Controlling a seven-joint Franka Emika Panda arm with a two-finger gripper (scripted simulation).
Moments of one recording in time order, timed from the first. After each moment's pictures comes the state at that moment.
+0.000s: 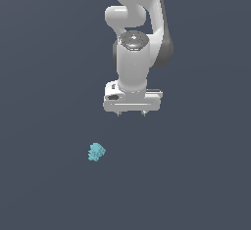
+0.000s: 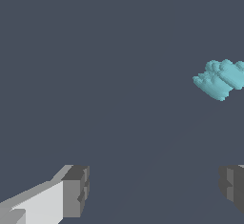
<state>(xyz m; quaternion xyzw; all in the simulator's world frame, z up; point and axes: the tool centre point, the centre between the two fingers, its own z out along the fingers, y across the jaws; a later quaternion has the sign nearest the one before) 0.016 0.023 0.187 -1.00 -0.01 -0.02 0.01</state>
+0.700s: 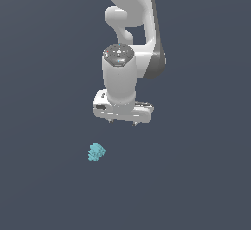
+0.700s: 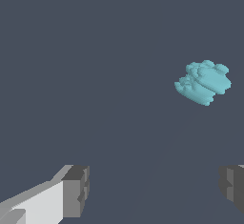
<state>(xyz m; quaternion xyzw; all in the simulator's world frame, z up) 0.046 -0.010 0.171 -1.00 0.07 -0.01 0.01</state>
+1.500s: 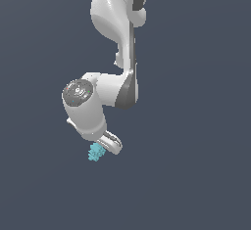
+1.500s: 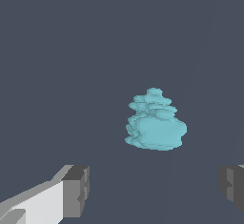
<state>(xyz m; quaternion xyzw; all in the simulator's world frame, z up) 0.103 -0.104 0.116 -0.96 0.27 0.00 0.00</state>
